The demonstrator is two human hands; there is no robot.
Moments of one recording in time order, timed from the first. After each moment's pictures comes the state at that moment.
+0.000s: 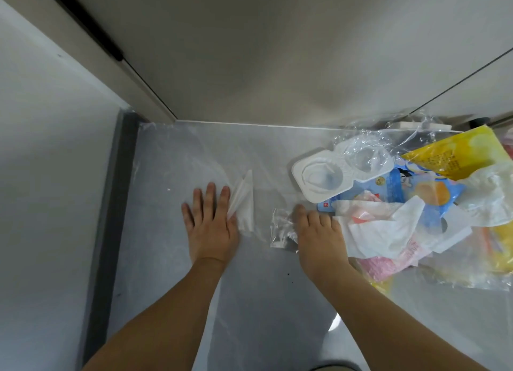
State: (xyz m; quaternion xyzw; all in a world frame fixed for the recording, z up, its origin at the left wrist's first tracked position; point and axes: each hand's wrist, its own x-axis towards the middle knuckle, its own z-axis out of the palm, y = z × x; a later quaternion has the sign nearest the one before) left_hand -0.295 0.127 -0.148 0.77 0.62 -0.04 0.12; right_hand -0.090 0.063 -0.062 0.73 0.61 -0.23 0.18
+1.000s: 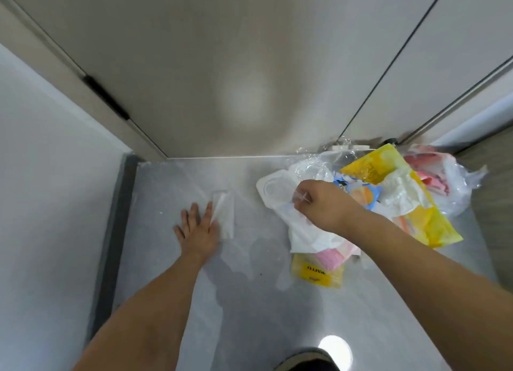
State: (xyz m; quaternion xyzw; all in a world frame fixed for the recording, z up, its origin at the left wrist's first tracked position) left_hand -0.276 0.146 -0.121 0.69 0.67 -0.08 0.27; right_hand 0.002 0.082 0.082 0.75 0.51 -0.41 -0.10
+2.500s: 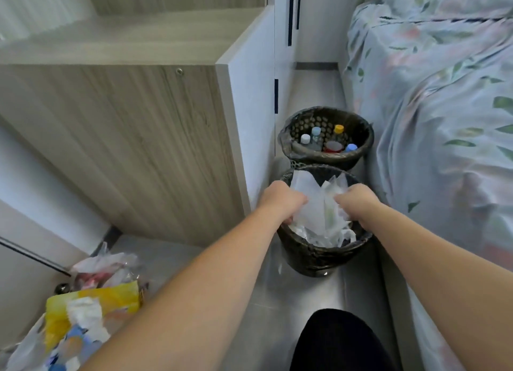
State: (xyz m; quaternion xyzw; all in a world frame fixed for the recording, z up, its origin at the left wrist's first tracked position) left_hand 0.201 -0.397 0.210 0.87 0.03 -0.23 0.44; right_hand 0.173 -0.563 0.192 0.84 -0.32 -0.08 -0.42
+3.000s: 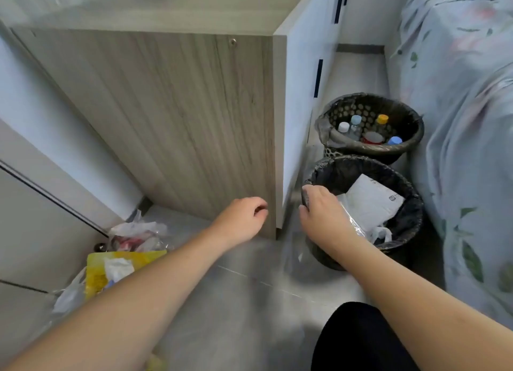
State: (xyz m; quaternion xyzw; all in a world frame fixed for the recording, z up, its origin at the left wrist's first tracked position) left_hand 0.169 -0.253 0.178 0.95 -0.10 -0.12 0.26; right_hand 0.149 -0.438 0.174 0.96 0.00 -0.02 -0.27
